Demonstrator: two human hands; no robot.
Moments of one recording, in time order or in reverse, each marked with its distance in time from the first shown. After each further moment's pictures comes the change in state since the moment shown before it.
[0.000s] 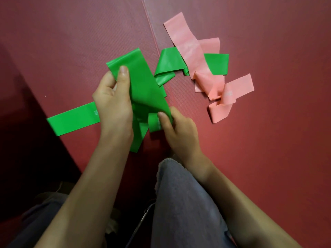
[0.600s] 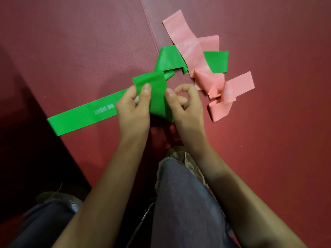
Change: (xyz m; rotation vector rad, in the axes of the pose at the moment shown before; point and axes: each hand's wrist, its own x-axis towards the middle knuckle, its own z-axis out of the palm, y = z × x) left_hand -0.014 -0.030 0.006 0.125 -0.108 -0.009; right_hand 0.023 -0.018 -0.018 0.680 0.067 0.196
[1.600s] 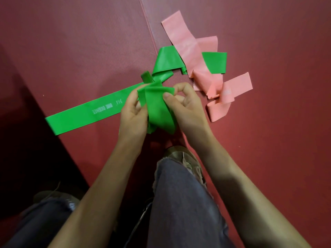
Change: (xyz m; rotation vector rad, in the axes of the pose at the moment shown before) left_hand -0.003 -0.013 -0.009 -0.015 -0.136 -0.188; right_hand 0.004 -0.017 -0.004 0.232 -0.182 0.174
